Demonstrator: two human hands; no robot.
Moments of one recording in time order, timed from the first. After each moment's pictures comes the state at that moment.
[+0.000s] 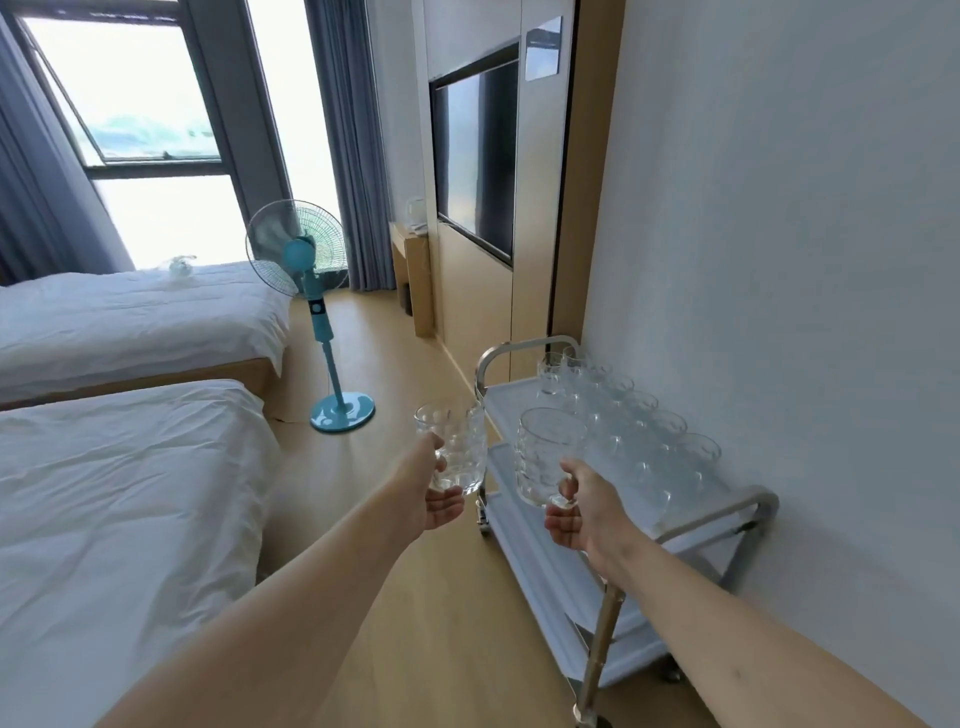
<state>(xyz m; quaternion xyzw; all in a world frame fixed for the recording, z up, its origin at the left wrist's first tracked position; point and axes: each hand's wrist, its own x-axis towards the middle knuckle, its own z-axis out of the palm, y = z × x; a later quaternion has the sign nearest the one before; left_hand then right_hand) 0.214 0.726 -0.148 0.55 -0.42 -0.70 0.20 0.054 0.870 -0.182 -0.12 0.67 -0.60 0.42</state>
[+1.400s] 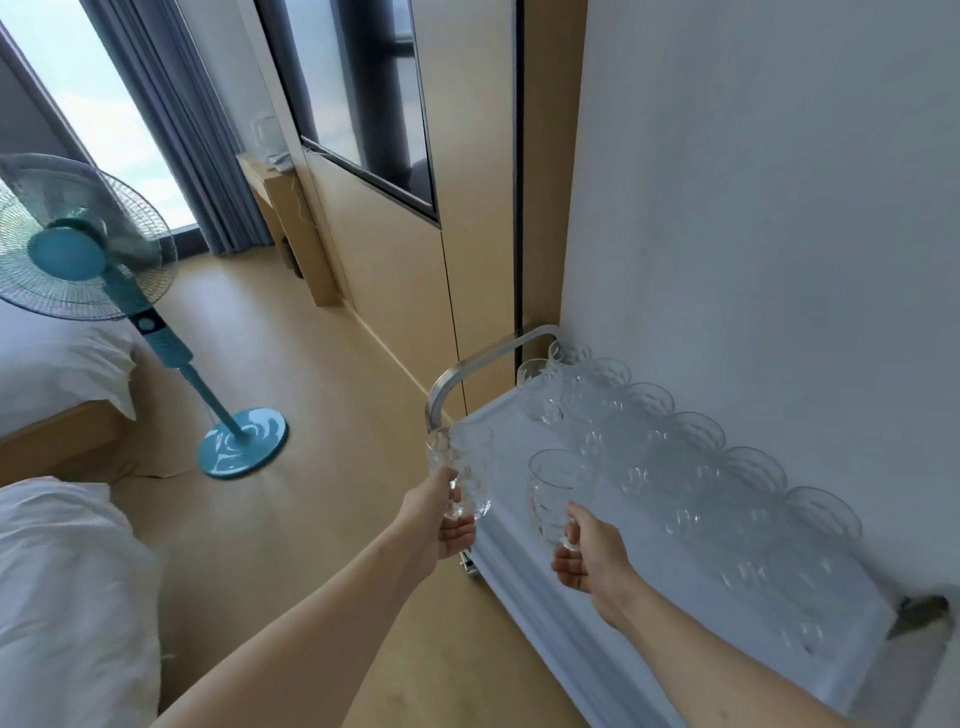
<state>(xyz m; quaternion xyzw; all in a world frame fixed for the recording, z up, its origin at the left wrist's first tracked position) -0.056 0.345 -0.284 0.55 -0.44 -0.71 0.06 -0.161 0.526 -0.326 0.09 0.71 -0.58 0.39</state>
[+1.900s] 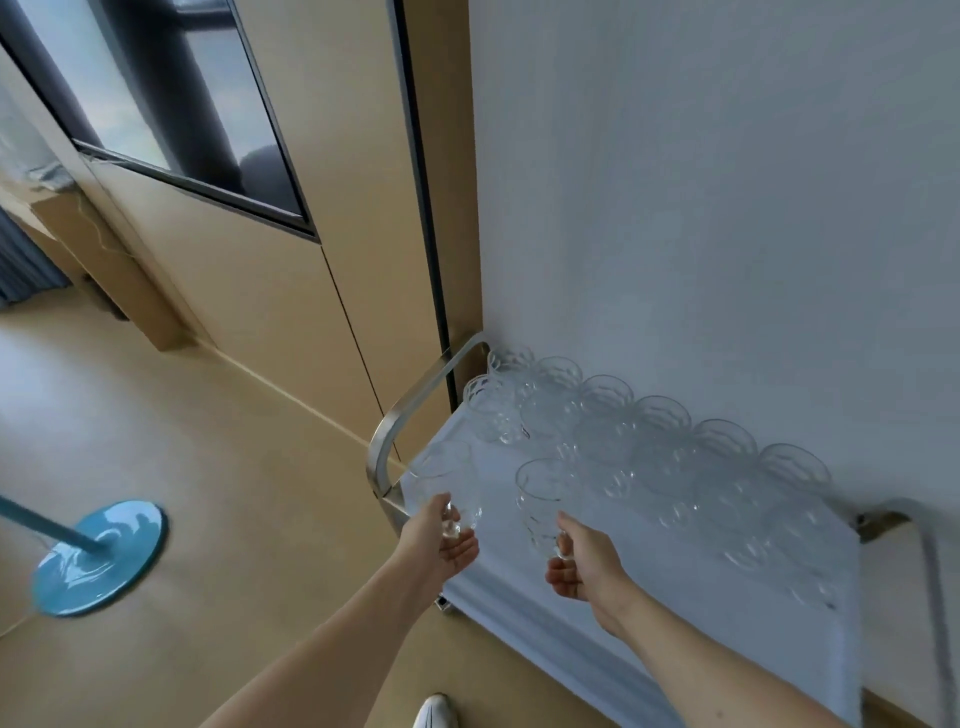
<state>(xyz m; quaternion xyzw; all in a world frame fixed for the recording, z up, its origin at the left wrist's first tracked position) -0.144 0.254 -0.339 0.49 -0.41 -0.77 -0.05 -0.193 0.453 -0.359 0.20 0.71 -0.59 0.33</state>
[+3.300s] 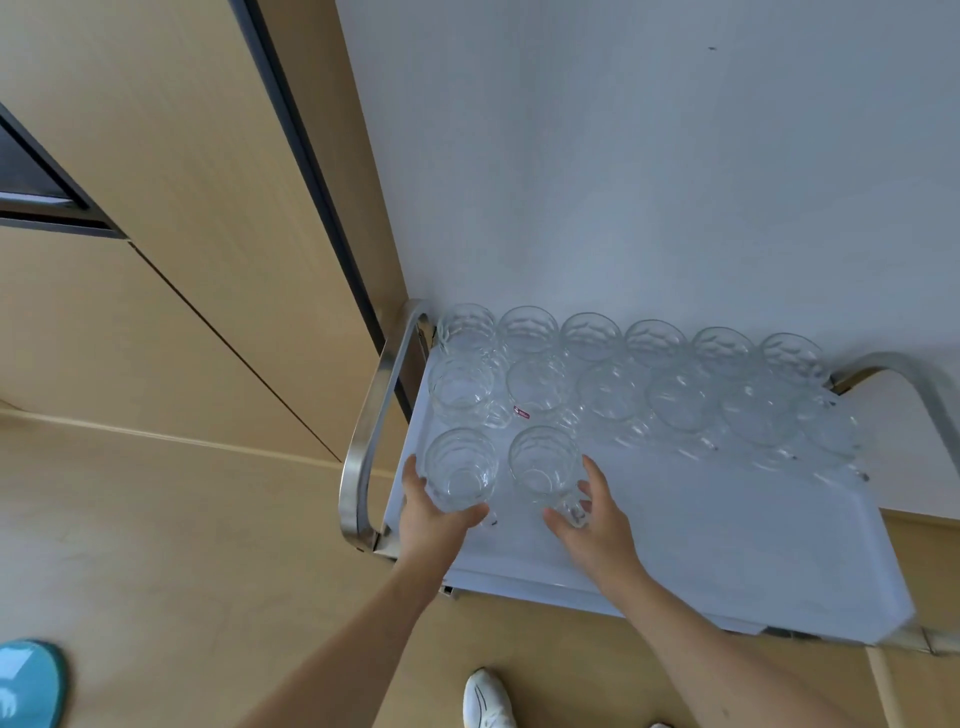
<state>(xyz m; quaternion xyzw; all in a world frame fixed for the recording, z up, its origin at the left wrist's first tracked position) -0.237 0.161 -0.421 0.25 -0.74 -0.61 -0.15 -0.217 0.370 -0.442 0.21 0.81 -0.54 0.13</state>
